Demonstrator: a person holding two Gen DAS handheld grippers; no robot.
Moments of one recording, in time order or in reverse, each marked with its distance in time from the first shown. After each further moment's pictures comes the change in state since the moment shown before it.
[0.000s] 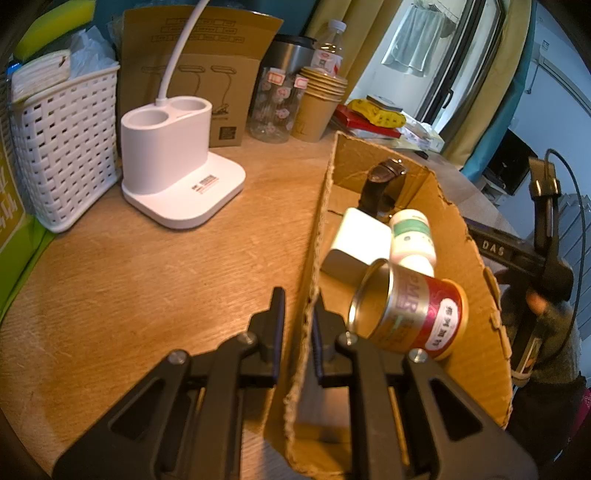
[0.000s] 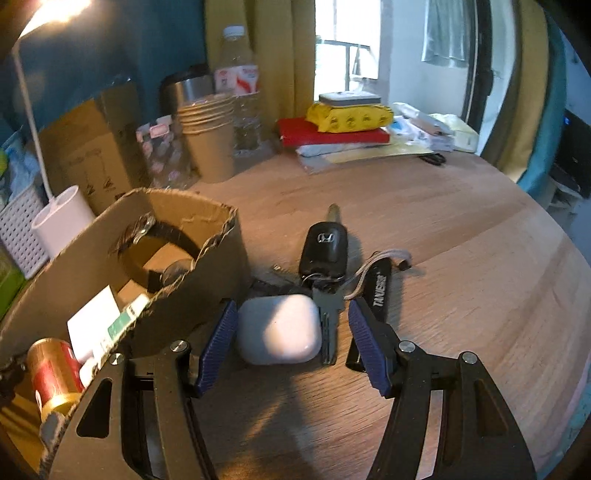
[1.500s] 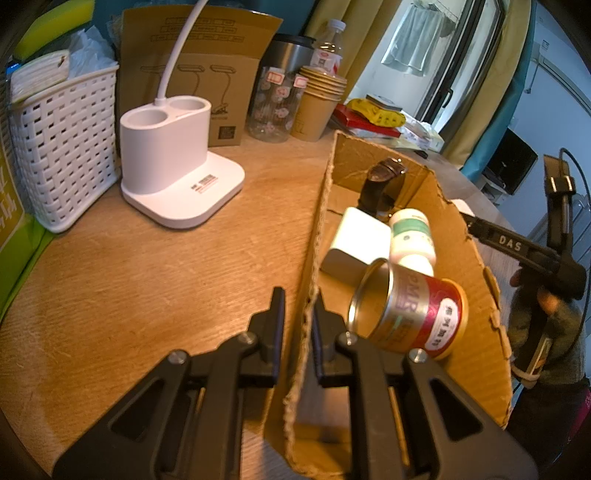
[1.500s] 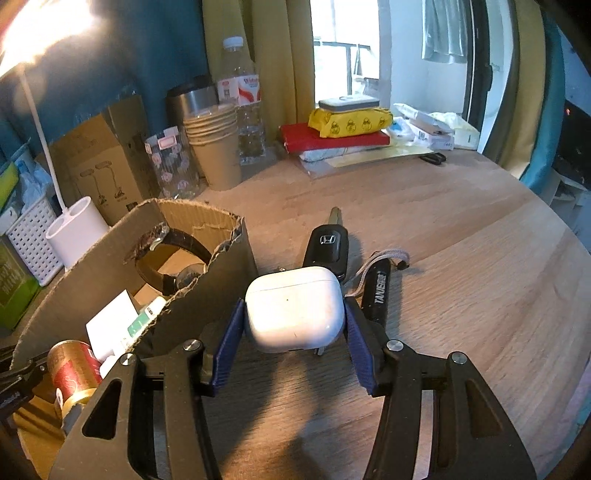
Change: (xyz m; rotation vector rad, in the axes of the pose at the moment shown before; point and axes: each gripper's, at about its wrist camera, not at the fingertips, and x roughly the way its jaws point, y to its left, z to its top) left arm 0.000 -0.001 0.000 0.000 0.001 0.000; right arm -0.017 -0.005 0.003 0.039 -0.017 0.029
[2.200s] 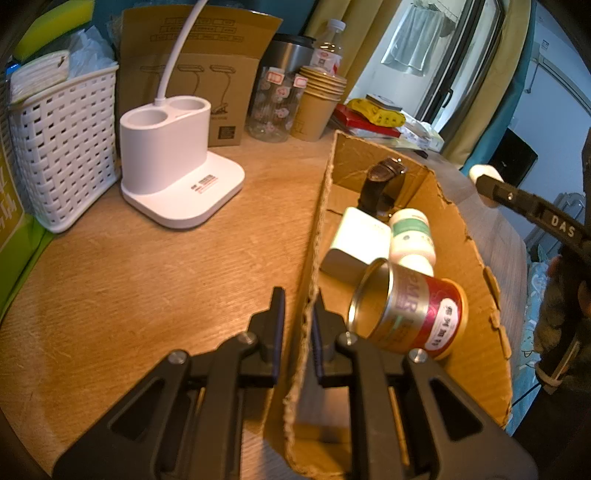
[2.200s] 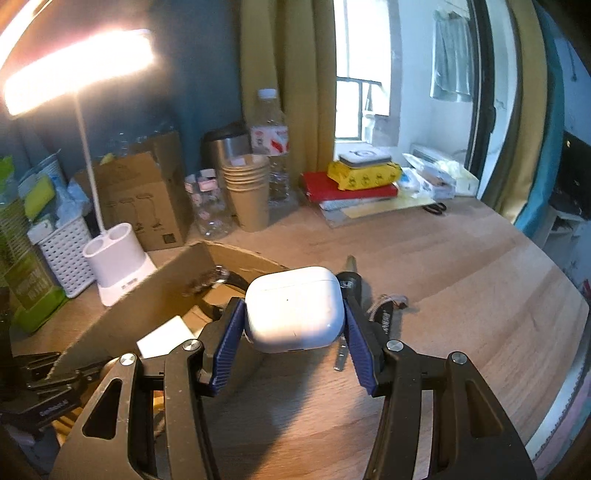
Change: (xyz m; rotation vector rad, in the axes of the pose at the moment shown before) left arm 0.000 0.000 0.000 0.000 0.001 0.000; right arm -0.055 0.033 0.013 -0.069 -0.125 0.016
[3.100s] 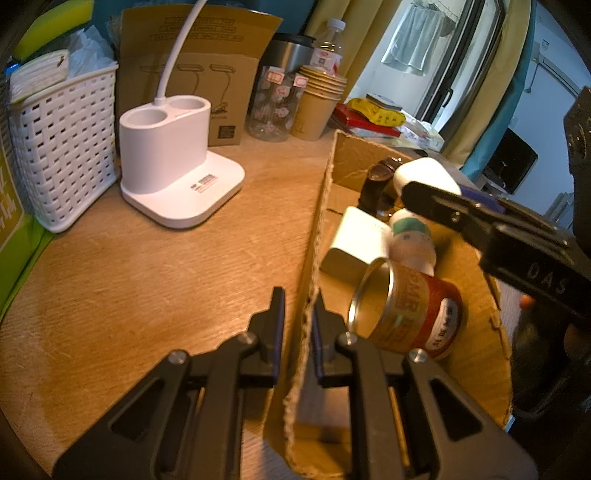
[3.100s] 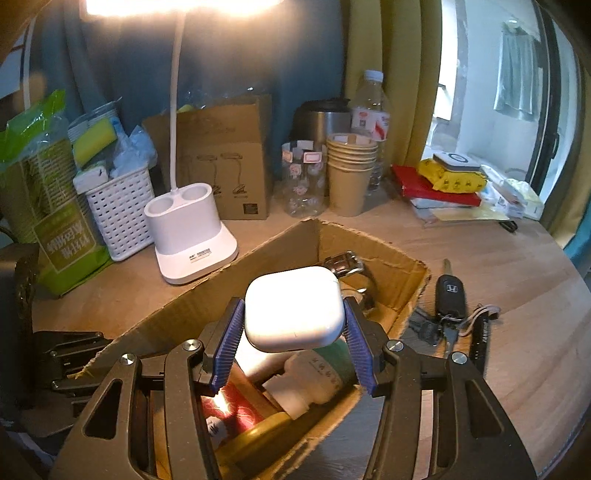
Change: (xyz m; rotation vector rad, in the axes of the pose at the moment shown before) left arm 0.001 -0.002 0.000 0.000 0.001 0.000; right arm 0.027 0.084 -0.009 -0.152 0.064 0.160
